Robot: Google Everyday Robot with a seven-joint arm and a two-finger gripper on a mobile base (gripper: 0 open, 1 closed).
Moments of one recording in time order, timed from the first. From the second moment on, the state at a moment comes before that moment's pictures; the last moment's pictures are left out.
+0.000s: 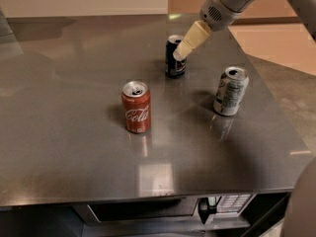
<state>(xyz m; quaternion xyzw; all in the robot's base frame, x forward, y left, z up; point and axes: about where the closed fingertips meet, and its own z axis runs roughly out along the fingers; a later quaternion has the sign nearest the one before) 0.674 -0.108 0.948 -0.45 0.85 0.08 0.27</state>
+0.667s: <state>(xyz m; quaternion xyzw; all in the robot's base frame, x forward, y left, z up) 0.709 -0.081 0.919 -0.44 0.85 0.07 0.28</state>
